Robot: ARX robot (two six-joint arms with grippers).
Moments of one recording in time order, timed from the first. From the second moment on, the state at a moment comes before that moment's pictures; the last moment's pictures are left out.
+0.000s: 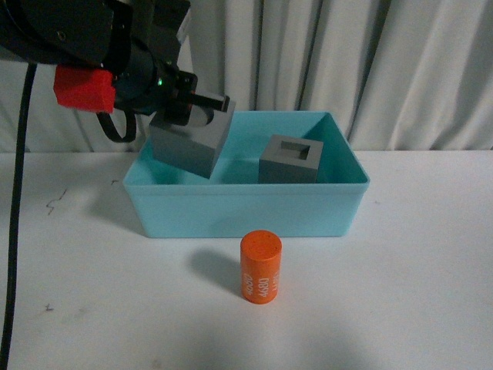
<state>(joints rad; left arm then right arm) -0.30 2.06 1.37 0.18 -0.27 0.10 0.00 0.00 0.01 0.00 0.00 0.00</state>
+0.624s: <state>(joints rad) -0.30 2.15 1.35 0.21 -0.27 0.12 0.00 0.00 0.01 0.00 0.00 0.00</state>
